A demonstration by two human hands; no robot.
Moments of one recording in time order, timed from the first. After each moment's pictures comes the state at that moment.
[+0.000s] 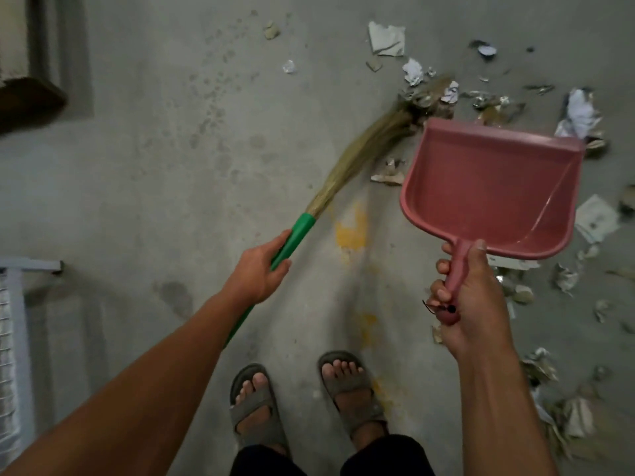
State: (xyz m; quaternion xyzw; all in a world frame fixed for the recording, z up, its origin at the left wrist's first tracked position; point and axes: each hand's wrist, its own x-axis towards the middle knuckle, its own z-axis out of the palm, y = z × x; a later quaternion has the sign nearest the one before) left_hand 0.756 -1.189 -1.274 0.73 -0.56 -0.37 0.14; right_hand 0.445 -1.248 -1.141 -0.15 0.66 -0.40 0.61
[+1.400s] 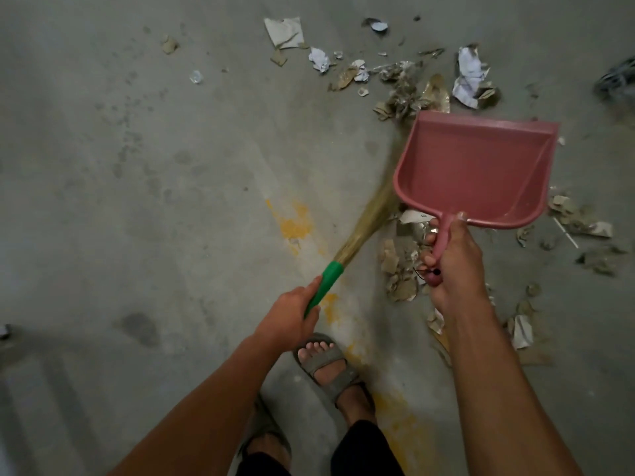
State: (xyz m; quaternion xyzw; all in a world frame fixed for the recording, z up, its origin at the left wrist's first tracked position) left_hand 0.599 -1.146 -1.268 0.58 -0.67 -0.45 0.05; right_hand 0.344 -1.245 -1.124 -0.10 0.72 -0.45 0.51
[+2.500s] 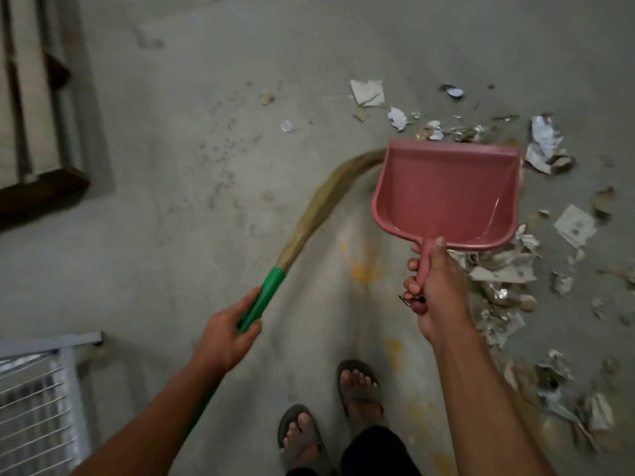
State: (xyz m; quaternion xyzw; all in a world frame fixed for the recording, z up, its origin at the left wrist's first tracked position) left_hand 0.885 -1.153 -1.206 0.73 -0.56 -0.36 0.17; right_hand 0.553 -1.292 -1.100 -0.15 0.68 -0.42 0.58
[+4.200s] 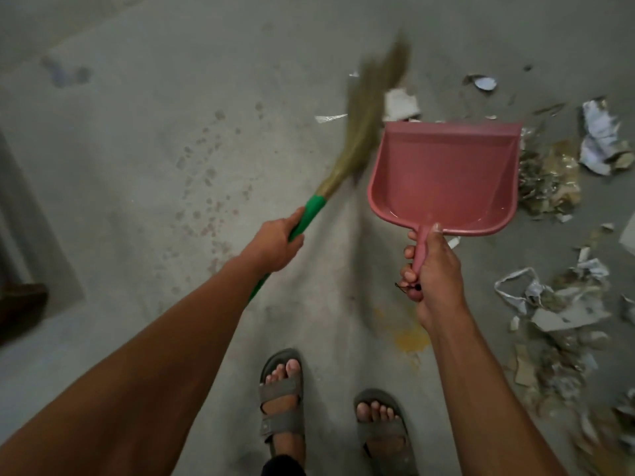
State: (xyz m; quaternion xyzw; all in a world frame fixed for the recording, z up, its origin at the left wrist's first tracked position) left_hand 0.948 -1.625 -1.311 0.63 -0.67 -0.40 -0.03; right_hand 0.685 -1.557 -1.203 -0.07 0.73 -0.42 0.53
